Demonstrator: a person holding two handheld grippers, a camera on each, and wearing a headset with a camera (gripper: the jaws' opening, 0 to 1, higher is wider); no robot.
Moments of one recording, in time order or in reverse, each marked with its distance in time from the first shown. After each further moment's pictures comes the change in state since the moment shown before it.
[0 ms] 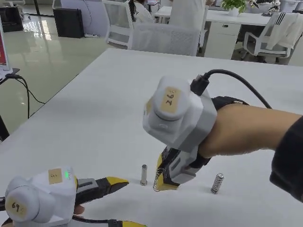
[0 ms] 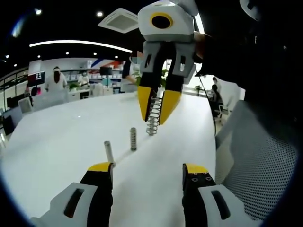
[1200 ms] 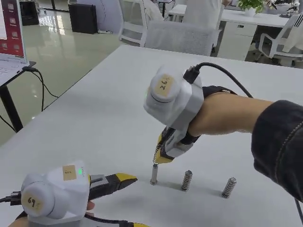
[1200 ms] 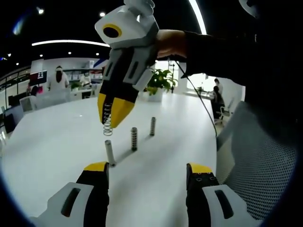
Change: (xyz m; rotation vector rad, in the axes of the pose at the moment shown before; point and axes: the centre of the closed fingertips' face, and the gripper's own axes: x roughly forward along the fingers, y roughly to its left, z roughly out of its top) left arm 0.000 0.001 -0.001 -0.013 -0.008 0.012; right arm 0.028 -0.067 0.014 0.011 0.015 -0.068
